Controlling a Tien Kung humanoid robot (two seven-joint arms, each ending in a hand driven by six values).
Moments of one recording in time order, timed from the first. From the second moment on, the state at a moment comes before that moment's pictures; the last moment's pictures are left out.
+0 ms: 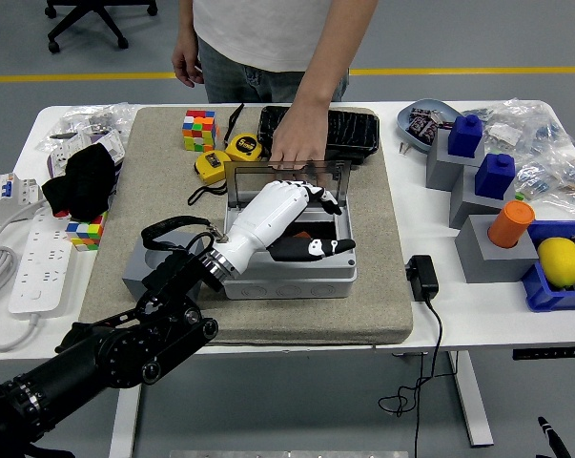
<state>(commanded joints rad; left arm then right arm) -0.58 0.00 -0.63 -0.89 1.81 0.52 -0.38 0.16 -0.06 1.64 0.18 -1.42 -0.07 -0.10</state>
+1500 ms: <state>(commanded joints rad) -0.61 0.06 -0.86 -1.34 2.27 0.09 0.38 0.16 -0.06 1.65 0.18 -1.41 -0.08 -0.10</state>
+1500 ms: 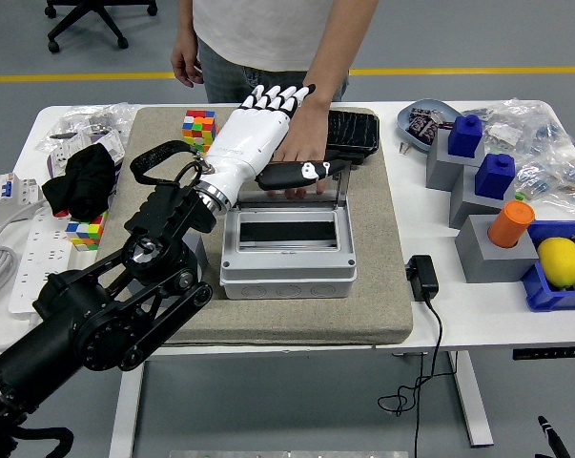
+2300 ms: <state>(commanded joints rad) -0.62 0.09 -0.84 -1.50 2.15 -0.23 0.65 0.16 -0.06 1.66 0.18 -1.42 -0.08 -0.10</state>
